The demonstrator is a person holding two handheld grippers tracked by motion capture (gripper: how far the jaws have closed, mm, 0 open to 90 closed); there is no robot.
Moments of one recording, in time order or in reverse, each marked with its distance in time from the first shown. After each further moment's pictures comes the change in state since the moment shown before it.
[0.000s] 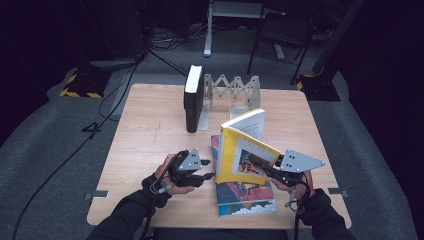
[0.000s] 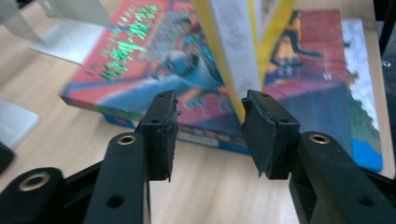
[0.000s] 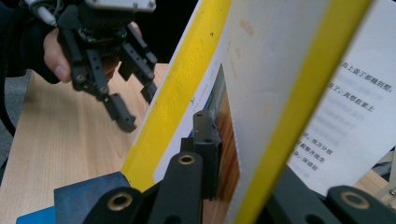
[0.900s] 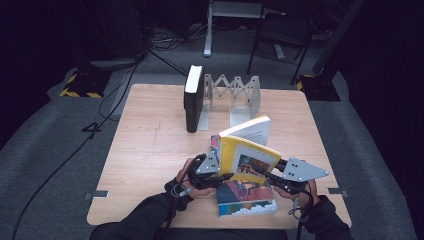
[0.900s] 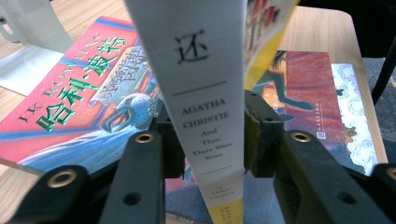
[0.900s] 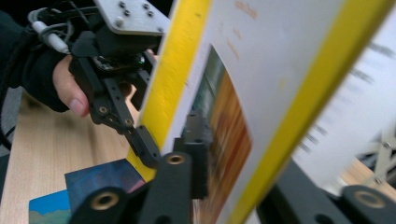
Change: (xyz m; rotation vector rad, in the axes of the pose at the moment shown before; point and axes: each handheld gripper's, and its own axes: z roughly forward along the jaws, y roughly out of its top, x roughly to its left) left arm -0.014 0.014 0.045 -0.128 -0.038 -0.024; right arm 0.014 -0.005 -0.015 0.024 -0.051 -0.013
